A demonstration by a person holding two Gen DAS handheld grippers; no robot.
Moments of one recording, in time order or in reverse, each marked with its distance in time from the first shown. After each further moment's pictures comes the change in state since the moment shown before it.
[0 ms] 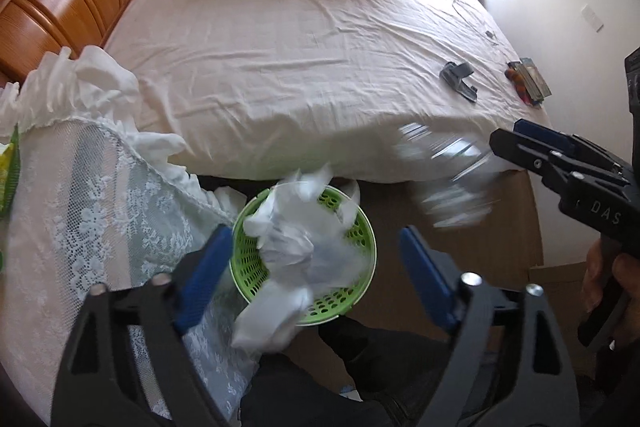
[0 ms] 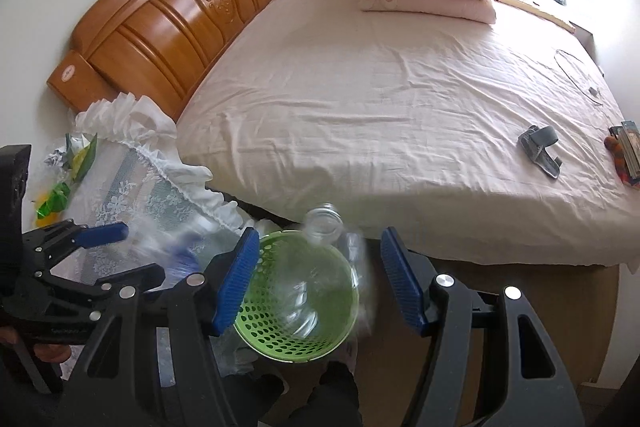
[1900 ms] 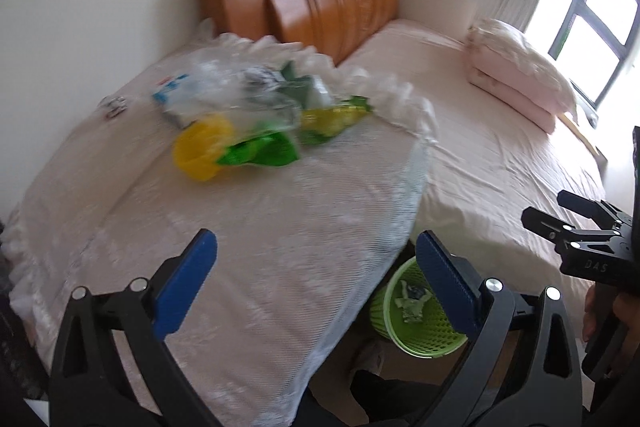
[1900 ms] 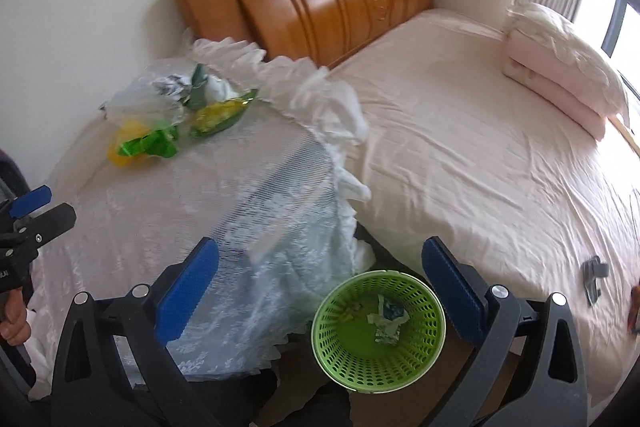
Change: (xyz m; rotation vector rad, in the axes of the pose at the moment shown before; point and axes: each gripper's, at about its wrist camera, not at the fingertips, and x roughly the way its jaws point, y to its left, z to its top) left arm -0.193 0.183 -0.149 -0.558 -0.322 0.397; right arm 0.006 0.247 0.018 -0.444 0.018 0.166
